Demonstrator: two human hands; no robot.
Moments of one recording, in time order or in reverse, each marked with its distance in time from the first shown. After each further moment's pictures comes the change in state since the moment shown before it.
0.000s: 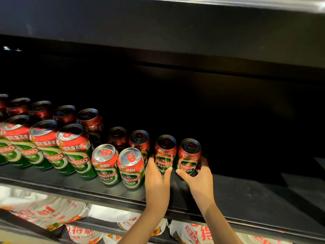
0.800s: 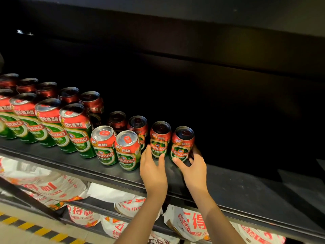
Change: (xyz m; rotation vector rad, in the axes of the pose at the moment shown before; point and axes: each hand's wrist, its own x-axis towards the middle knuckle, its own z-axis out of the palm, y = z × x) left_hand -0.011 0.014 0.011 -0.076 0.186 -0.181; right_hand -0.004 0.001 -0.007 -0.036 -0.069 -0.058
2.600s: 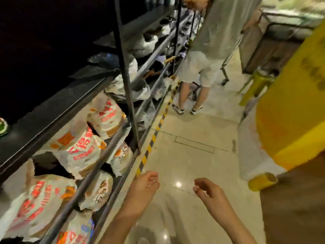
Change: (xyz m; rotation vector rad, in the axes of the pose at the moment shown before) left_hand -0.256 -0.069 -0.256 0.209 -1.982 0.466; right_hand -0.610 0.000 0.026 -0.022 0.921 0.813
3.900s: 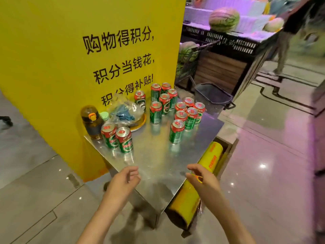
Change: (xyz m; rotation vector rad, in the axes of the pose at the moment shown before) left_hand -0.018 0.329 0.713 0.276 -0.951 0.393; right_hand -0.220 0.370 -0.546 0.288 1.069 0.538
